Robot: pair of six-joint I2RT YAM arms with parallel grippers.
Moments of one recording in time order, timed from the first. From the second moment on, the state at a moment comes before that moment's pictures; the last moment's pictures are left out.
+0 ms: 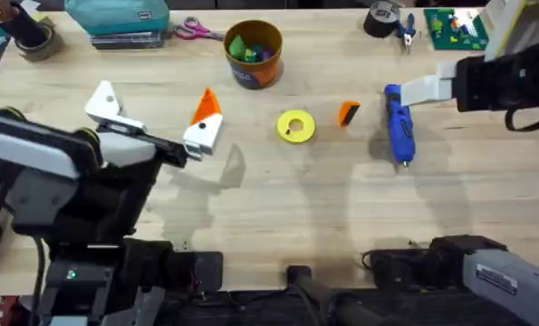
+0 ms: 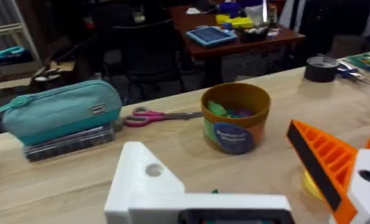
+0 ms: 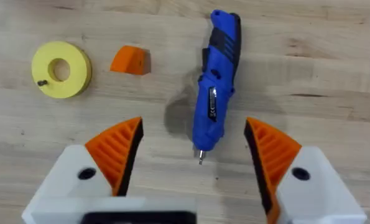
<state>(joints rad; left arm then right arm) -0.01 0.22 0.16 0.04 0.25 0.10 0.01 1.13 1.14 -1.11 -0.06 -0.01</state>
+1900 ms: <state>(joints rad) -0.01 0.01 0.01 -0.11 1.10 0.05 0.01 1.13 1.14 -1.11 -0.06 -0.01</state>
